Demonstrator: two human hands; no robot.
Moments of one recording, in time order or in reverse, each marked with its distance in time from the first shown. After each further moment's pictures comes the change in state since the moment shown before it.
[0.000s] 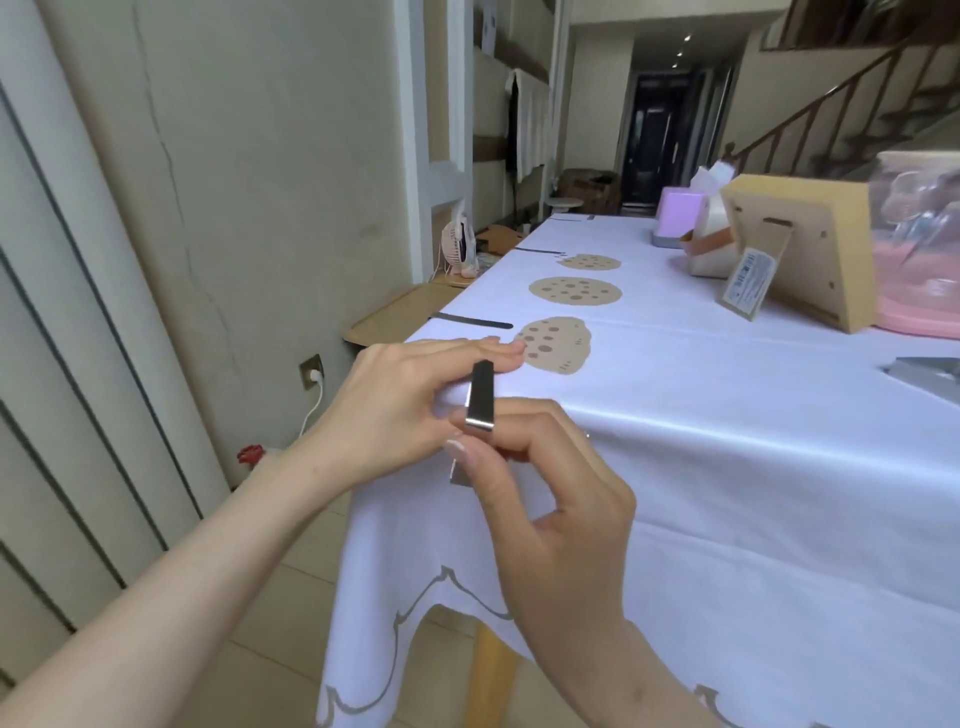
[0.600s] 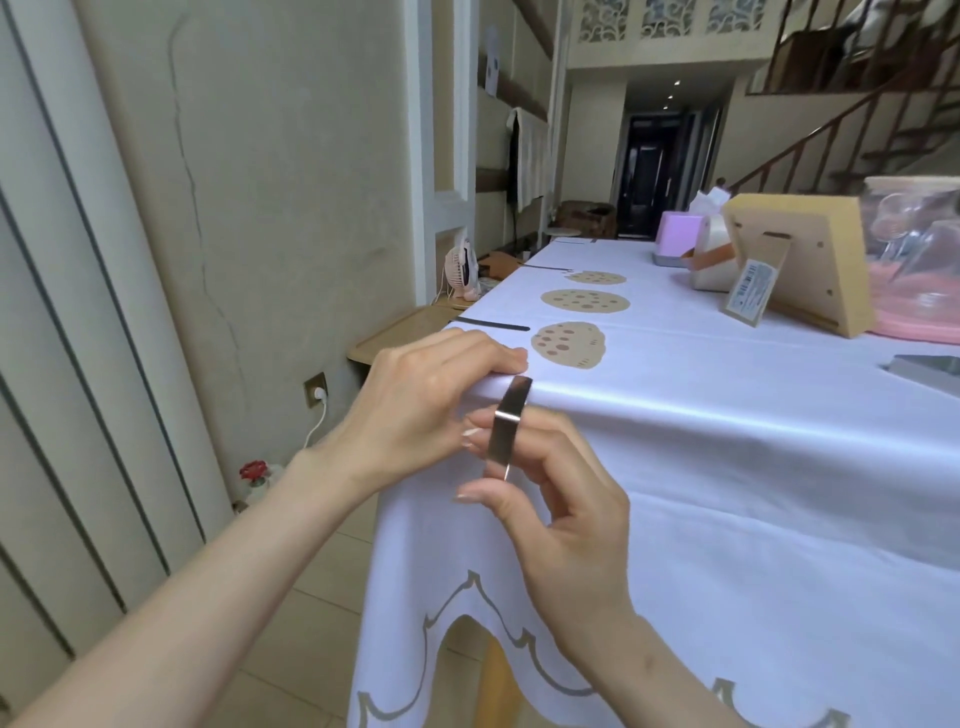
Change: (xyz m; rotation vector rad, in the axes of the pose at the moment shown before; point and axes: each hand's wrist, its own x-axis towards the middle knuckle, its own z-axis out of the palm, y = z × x) left_hand -0.008 -0.001 0.003 0.195 0.153 0.164; right_hand -0.021 0.022 0.003 0.124 -0.126 0.048
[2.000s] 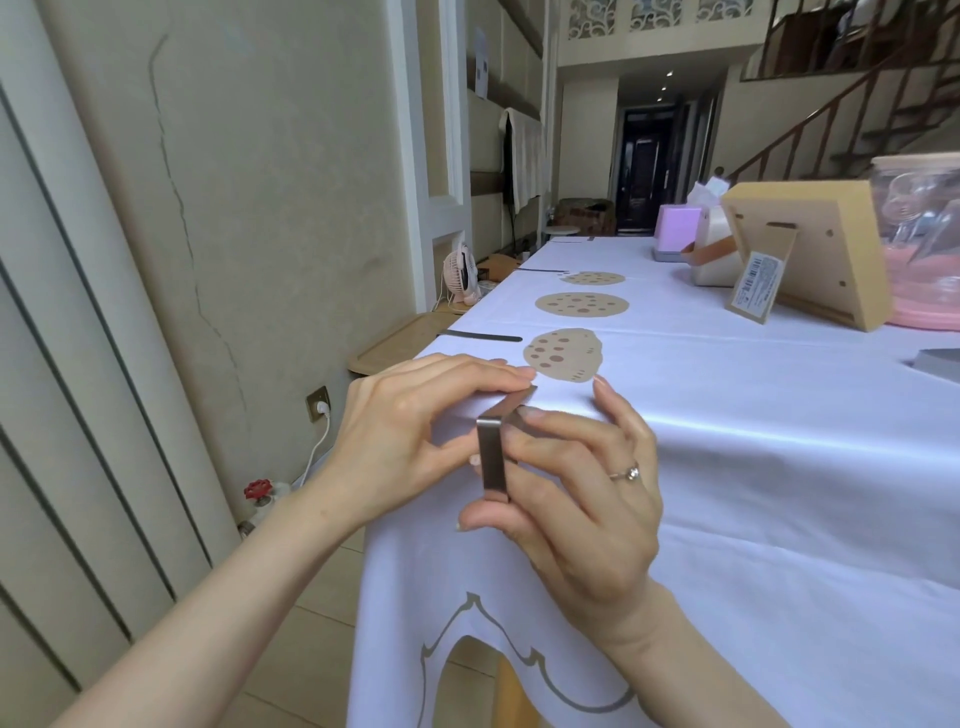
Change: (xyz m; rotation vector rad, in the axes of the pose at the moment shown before) left_hand -0.002 0.001 0.001 -0.173 -0.032 -0.053; right_hand 0.023 0.039 -0.013 -0.582 0.197 -0.699
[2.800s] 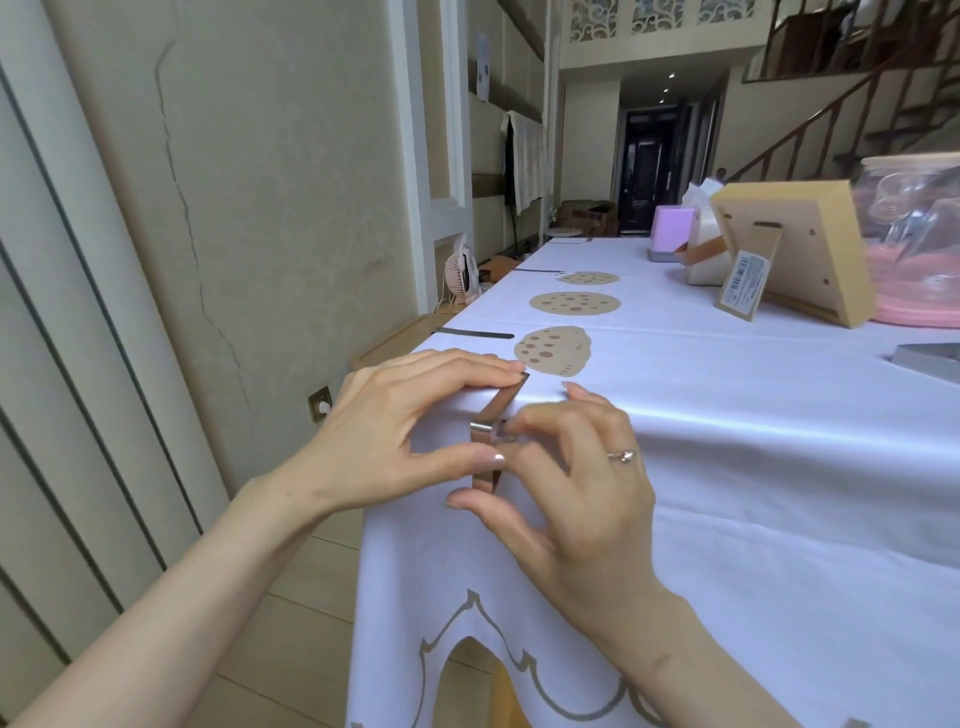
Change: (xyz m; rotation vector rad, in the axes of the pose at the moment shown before) left_hand 0.003 0.010 -0.019 -0.030 -0.230 -0.079; right_hand 0.009 -0.005 -0.017 -0.081 -0.215 0.155
